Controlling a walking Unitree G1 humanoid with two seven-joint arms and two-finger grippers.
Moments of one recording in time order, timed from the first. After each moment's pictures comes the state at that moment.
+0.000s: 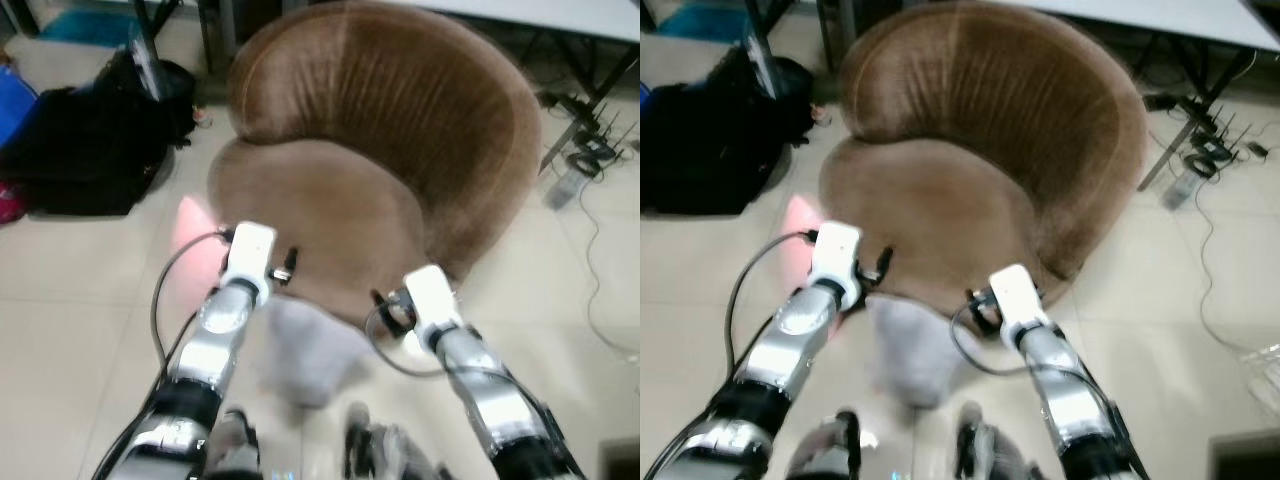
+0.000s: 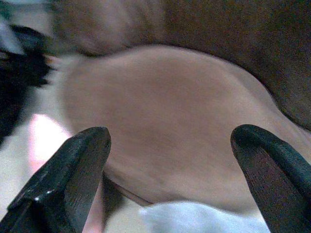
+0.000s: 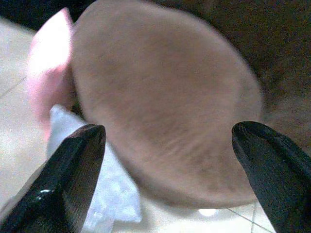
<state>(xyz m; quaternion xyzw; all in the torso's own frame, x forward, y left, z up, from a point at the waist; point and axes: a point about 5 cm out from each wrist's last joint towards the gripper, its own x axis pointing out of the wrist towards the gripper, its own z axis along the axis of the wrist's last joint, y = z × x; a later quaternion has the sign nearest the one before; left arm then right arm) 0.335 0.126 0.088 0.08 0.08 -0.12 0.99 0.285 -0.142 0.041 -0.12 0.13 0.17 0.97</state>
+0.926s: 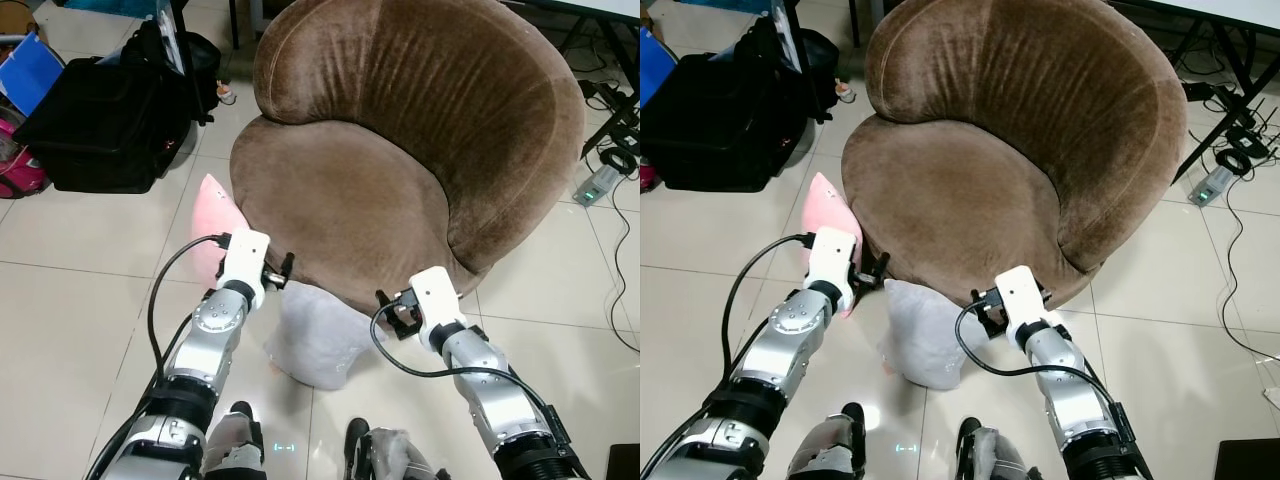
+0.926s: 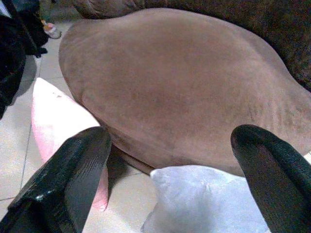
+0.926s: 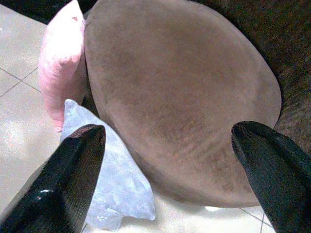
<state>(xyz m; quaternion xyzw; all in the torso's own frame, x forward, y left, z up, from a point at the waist) 0.331 0.140 0.071 0.09 0.12 -0.12 0.98 0.287 -0.141 0.049 -0.12 0.12 0.17 0.97</state>
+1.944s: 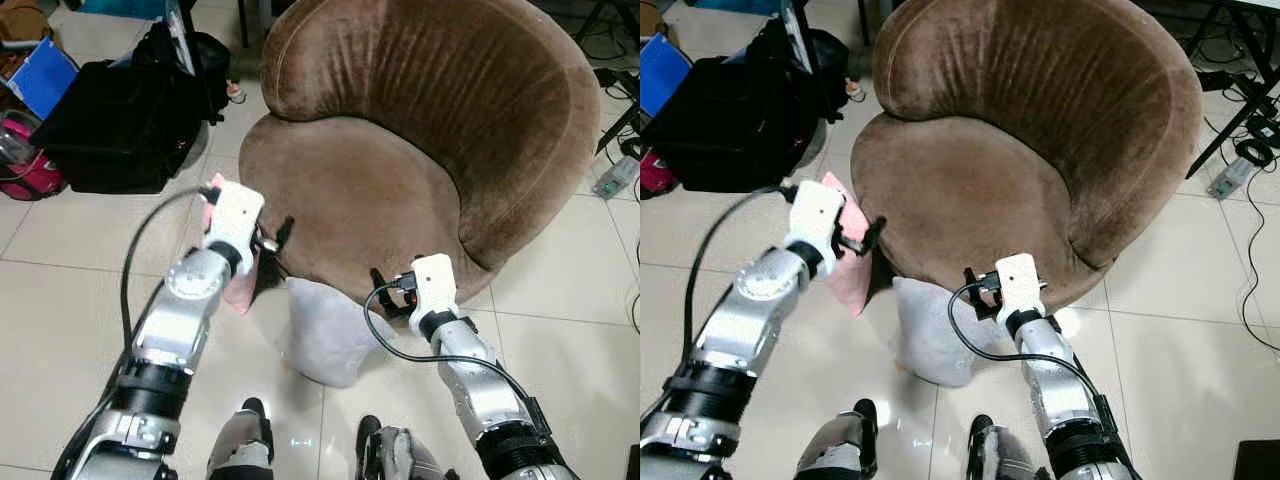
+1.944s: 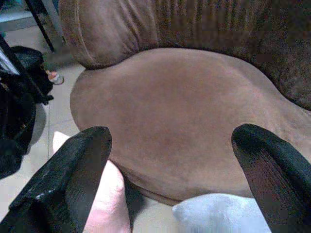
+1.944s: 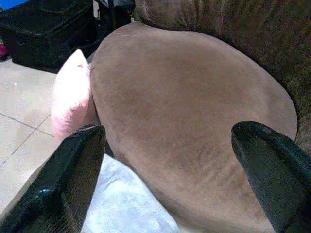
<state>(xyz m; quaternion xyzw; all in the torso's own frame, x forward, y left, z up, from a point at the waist) 0.336 0.148 0.136 0.13 0.06 -0.18 0.97 0.298 -0.128 0.057 -0.05 0.06 0.14 0.99</state>
